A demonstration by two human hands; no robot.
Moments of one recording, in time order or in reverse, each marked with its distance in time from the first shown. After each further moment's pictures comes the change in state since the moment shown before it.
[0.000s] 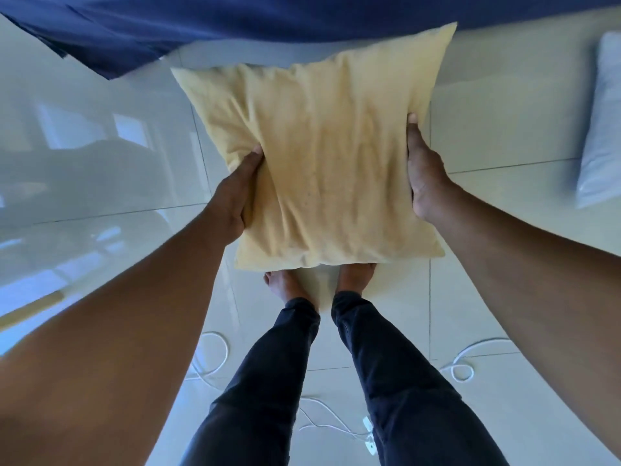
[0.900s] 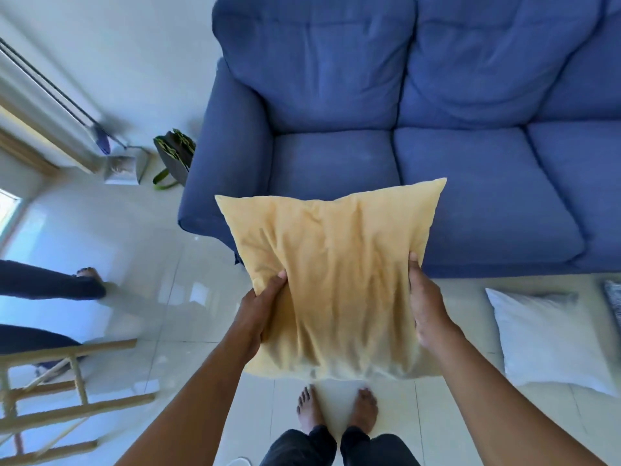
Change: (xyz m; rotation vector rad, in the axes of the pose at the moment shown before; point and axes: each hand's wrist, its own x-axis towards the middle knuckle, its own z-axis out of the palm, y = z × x) left_hand -0.354 0.106 -0.026 -0.057 0.123 0.258; right_hand -0.330 -0.108 -0.074 0.128 -0.062 -0.395
